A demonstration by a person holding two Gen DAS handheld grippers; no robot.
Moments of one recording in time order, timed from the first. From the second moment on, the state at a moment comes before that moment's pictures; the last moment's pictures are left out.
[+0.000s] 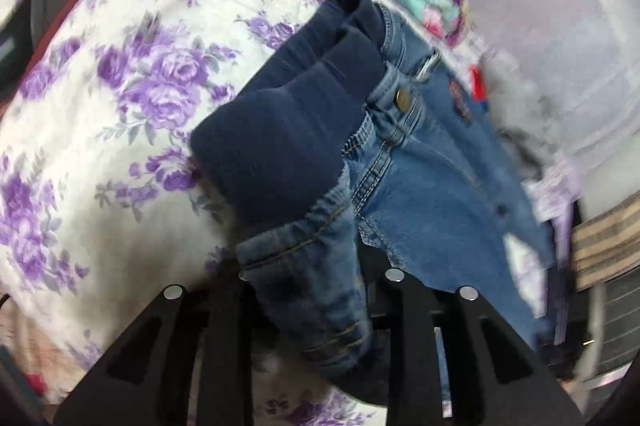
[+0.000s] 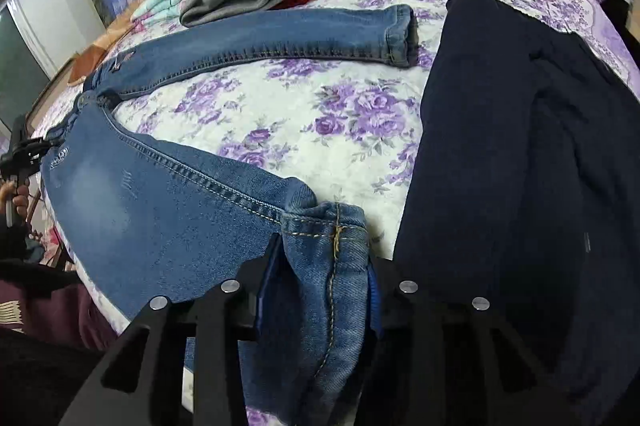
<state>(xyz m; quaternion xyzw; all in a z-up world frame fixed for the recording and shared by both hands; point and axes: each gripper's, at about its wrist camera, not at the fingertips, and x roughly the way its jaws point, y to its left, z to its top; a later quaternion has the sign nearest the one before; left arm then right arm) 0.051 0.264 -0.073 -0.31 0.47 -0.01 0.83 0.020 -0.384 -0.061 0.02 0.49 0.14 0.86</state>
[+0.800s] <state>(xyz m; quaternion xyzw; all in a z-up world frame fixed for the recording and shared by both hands) 0.087 0.257 0.046 -0.10 0.39 0.03 0.92 0.082 -0.208 0.057 -0.14 0.38 0.28 0.87</state>
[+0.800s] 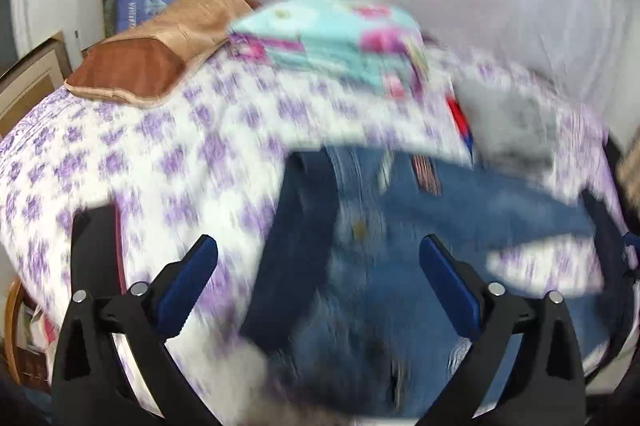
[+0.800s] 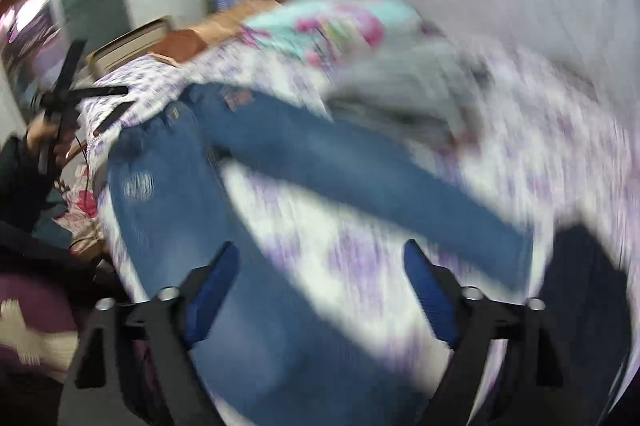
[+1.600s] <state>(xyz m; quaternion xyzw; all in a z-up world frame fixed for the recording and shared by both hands) 0.255 0.280 -0.041 -0.16 0.51 -0.02 0.85 0.301 0.028 -0.042 -0.22 0.47 0.42 0.75</state>
